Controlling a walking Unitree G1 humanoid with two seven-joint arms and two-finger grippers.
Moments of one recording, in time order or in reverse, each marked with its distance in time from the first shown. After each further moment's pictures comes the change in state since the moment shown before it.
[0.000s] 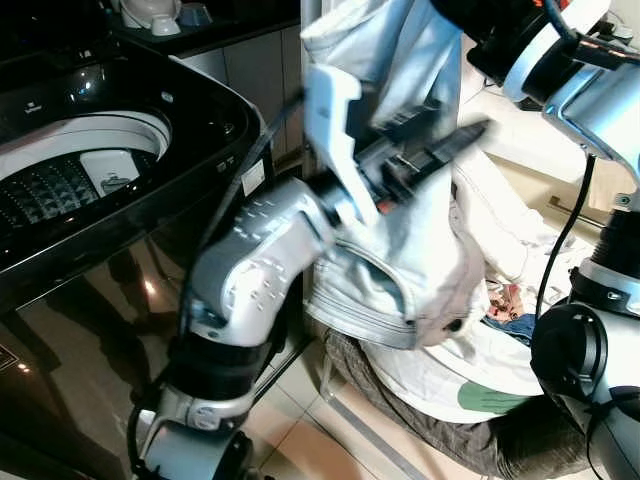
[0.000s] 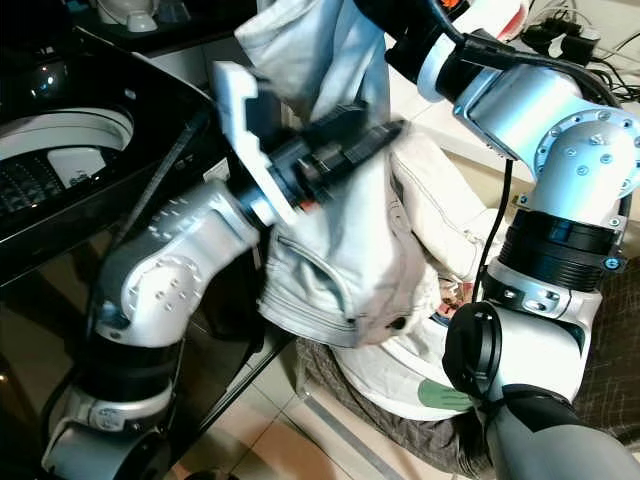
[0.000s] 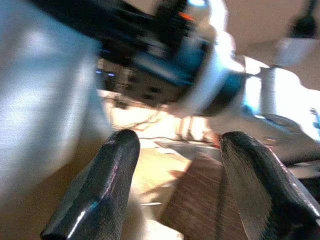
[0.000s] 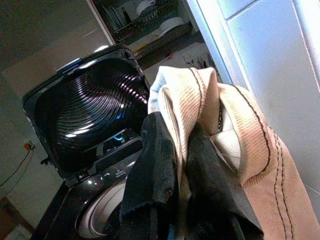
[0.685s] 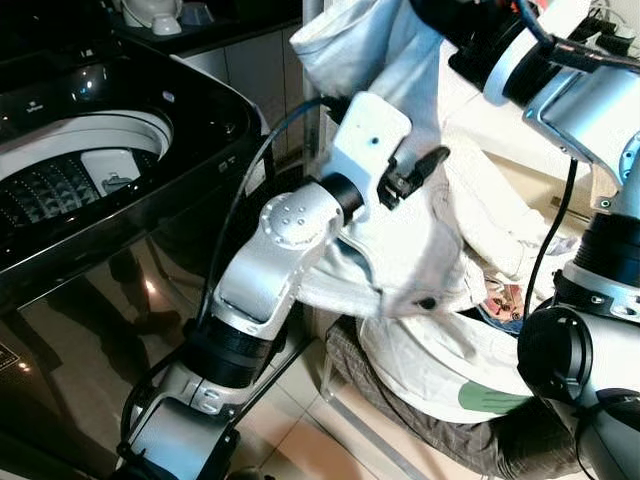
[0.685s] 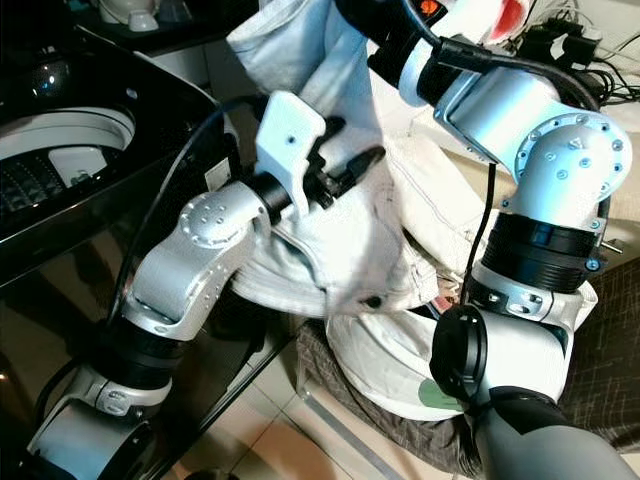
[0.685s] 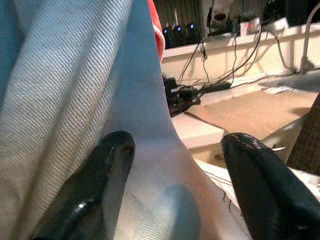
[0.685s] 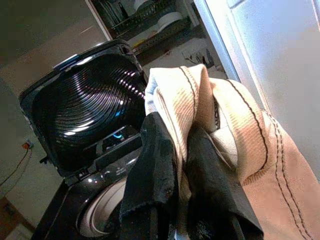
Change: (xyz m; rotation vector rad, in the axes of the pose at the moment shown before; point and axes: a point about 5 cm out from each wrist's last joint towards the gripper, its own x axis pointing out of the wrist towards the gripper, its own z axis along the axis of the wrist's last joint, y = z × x) left arm 0.003 0.033 -0.020 0.440 0.209 0.314; right arm 0.006 0.008 -0.008 0.007 0.009 -0.011
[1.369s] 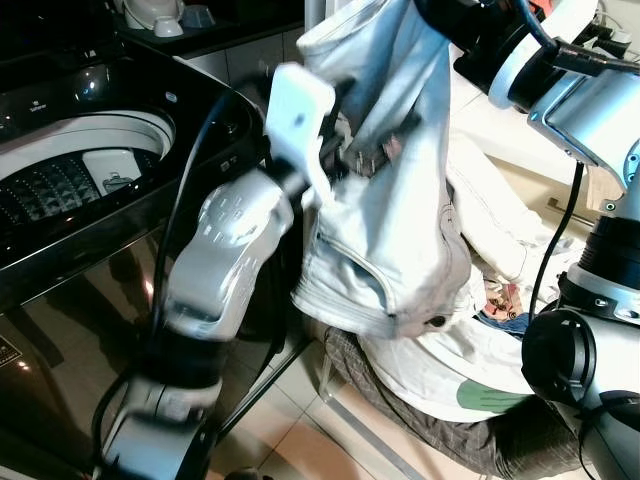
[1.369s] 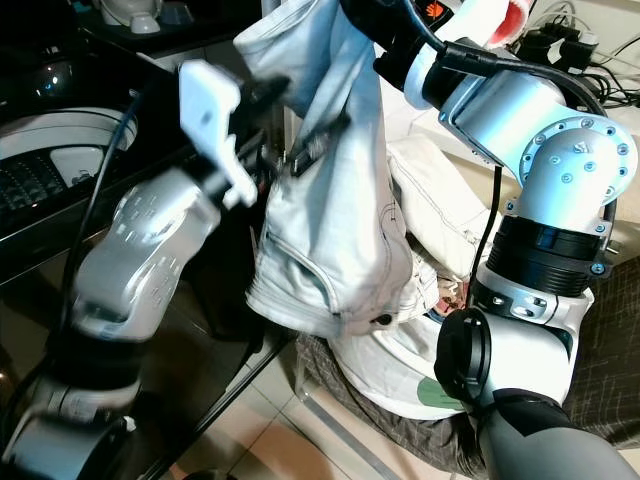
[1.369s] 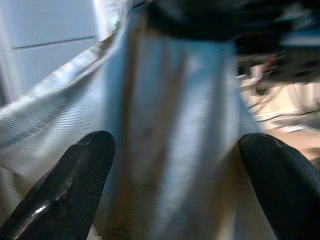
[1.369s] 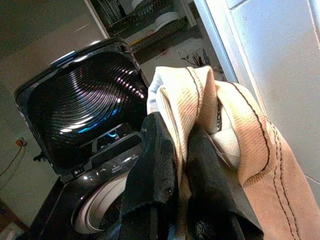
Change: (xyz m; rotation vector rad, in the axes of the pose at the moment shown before) left arm -0.025 0.034 0.017 0.019 -0.124 0.105; right arm -0.002 -0.003 -0.001 -0.014 0.011 -0.014
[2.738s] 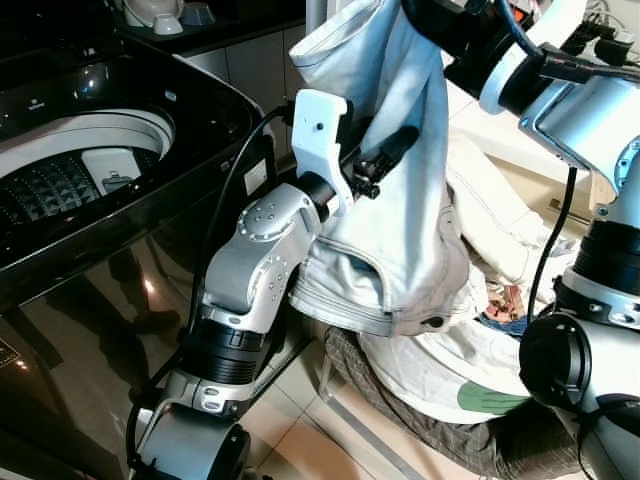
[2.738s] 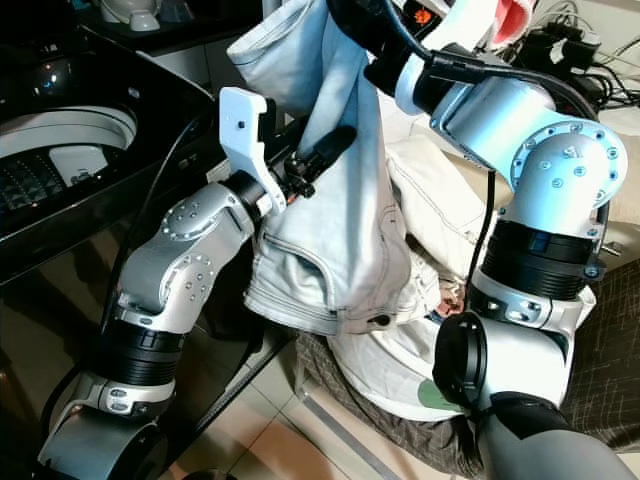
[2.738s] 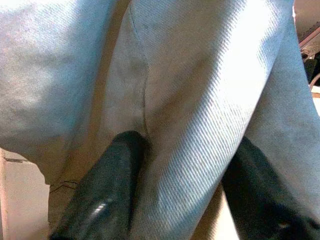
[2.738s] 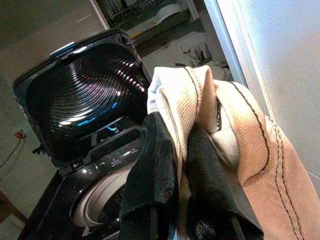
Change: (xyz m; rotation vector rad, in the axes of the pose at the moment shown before) left arm 0.011 -0.015 -0.031 -0.299 0.096 0.012; right arm 0.001 0.003 -0.007 -0.015 0.019 0.005
